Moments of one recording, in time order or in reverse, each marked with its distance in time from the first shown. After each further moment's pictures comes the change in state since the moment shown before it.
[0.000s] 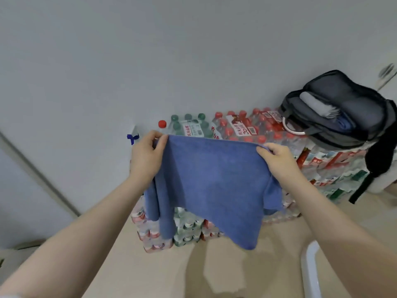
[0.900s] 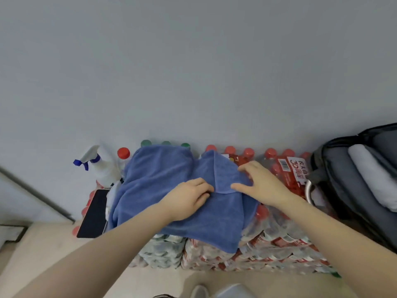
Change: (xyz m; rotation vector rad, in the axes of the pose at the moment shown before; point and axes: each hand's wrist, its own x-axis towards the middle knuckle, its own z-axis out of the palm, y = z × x) left_hand 0.133 -0.005 0.253 0.448 -0.698 0.319; right_hand 0.311 0.087 0.003 -0.656 -0.600 -0.371
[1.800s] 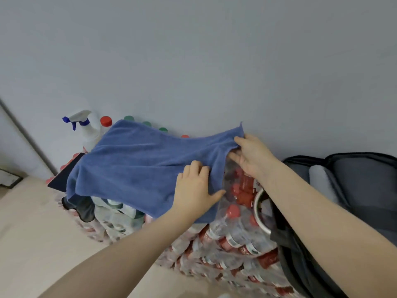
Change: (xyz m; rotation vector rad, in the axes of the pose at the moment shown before) left_hand 0.067 0.151 0.063 0.133 0.525 -0.521; right_hand 0.005 0.028 -0.081 1.384 -0.003 0.210
